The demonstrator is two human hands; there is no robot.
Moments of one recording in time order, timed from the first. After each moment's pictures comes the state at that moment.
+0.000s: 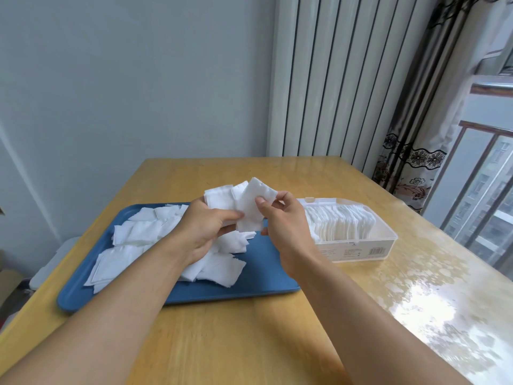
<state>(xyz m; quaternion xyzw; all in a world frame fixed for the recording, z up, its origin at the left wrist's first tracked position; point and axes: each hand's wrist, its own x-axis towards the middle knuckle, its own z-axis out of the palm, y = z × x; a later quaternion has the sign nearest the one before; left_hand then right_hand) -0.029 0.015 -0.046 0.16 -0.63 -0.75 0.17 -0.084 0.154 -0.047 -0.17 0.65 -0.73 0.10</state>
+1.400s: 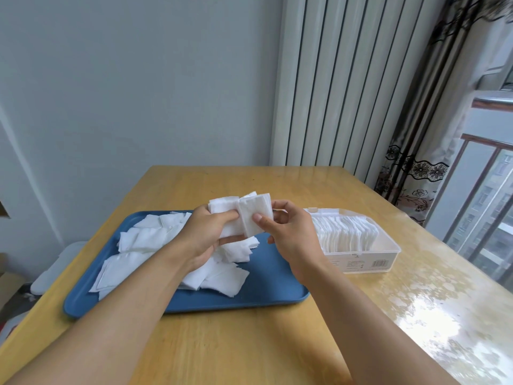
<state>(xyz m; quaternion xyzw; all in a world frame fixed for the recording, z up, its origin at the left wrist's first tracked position) -0.025 0.011 -0.042 0.17 -0.61 -0.76 0.17 -0.093 0.161 -0.048 -0.22 0.69 -0.69 0.09</state>
